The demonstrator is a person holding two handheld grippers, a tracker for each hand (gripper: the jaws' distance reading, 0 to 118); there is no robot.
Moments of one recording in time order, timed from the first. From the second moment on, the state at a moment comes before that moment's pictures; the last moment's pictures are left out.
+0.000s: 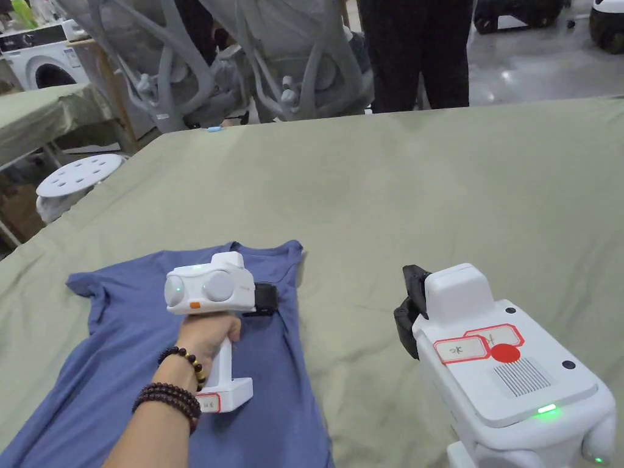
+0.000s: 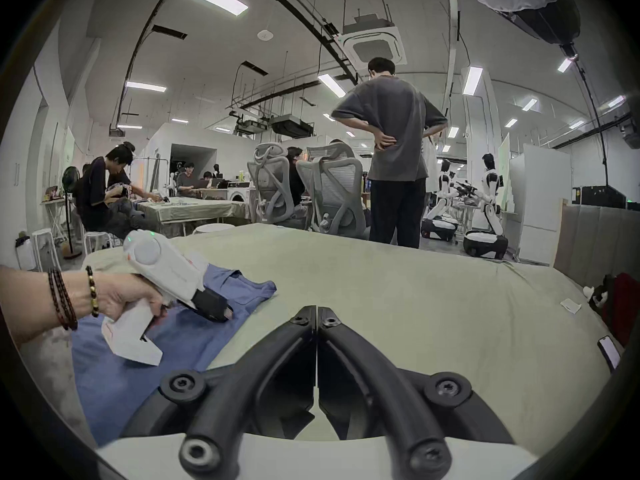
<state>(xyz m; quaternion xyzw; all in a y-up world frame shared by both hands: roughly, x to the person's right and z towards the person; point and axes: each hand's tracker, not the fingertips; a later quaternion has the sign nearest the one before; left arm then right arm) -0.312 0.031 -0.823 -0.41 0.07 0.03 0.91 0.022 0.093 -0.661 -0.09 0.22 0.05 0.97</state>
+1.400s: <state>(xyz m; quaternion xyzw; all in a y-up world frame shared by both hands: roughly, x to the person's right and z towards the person) 0.312 0.026 -0.785 -0.34 -0.42 -0.10 0.83 0.392 0.137 -0.512 -0.09 -0.16 0.03 0.98</state>
